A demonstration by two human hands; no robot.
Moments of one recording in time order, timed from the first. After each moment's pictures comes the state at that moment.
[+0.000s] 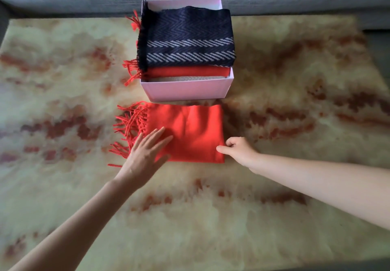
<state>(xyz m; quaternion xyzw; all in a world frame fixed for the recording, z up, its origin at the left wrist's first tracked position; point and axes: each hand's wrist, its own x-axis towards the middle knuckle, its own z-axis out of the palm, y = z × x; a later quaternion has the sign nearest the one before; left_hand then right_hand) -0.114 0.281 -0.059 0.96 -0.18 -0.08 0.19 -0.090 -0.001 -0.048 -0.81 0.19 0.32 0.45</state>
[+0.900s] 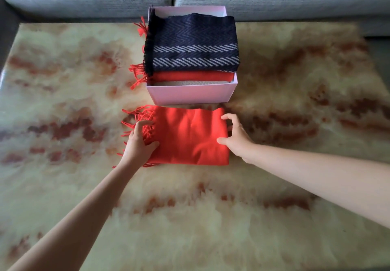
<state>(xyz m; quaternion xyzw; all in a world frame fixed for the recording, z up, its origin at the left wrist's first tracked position) -0.081 0.288 -0.056 0.89 0.15 -0.13 0.41 -0.059 0.018 -0.040 -0.84 0.15 0.23 0.46</state>
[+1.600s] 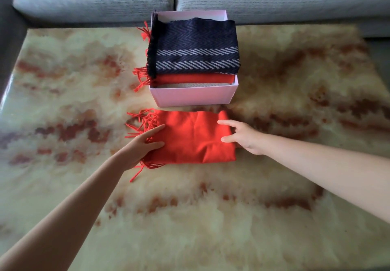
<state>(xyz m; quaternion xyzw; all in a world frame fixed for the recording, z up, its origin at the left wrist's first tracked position) -0.072 0.299 -0.043 0.66 0.19 -0.31 0.65 -0.040 -0.002 -0.039 -0.75 0.13 0.37 0.53</state>
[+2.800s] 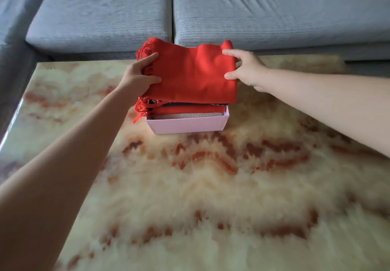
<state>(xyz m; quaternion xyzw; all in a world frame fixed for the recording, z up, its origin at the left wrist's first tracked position) 0.101 0.260 0.095 0.81 0.06 -0.05 0.58 0.130 -0.012 0.097 -0.88 0.02 0.11 0.46</state>
